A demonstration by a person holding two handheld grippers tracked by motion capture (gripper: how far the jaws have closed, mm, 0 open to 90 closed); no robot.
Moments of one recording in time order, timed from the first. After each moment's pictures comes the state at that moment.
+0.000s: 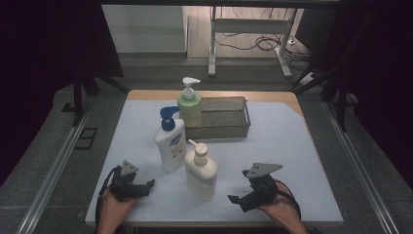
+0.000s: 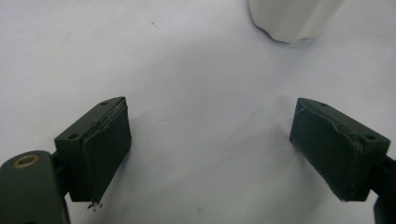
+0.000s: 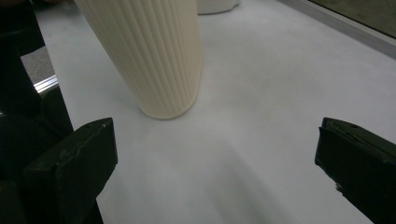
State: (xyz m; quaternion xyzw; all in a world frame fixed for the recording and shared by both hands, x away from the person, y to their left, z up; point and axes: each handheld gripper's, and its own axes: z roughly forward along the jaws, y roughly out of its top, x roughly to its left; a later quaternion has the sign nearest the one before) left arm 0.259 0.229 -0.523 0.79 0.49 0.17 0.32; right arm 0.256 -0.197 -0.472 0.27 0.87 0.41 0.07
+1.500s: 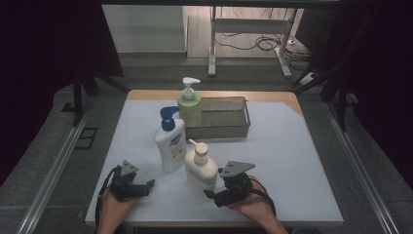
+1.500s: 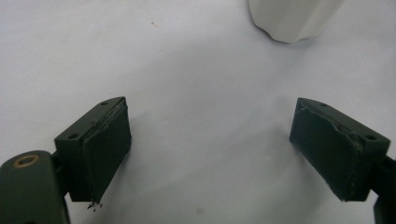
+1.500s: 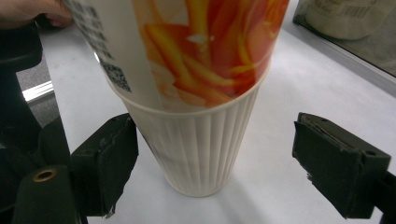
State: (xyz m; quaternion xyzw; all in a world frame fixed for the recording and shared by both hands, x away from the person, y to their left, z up) left arm 0.259 0.229 -0.523 0.79 0.49 0.17 0.32; right arm 0.257 -0.131 -0.468 0.25 0.87 0.42 0.09
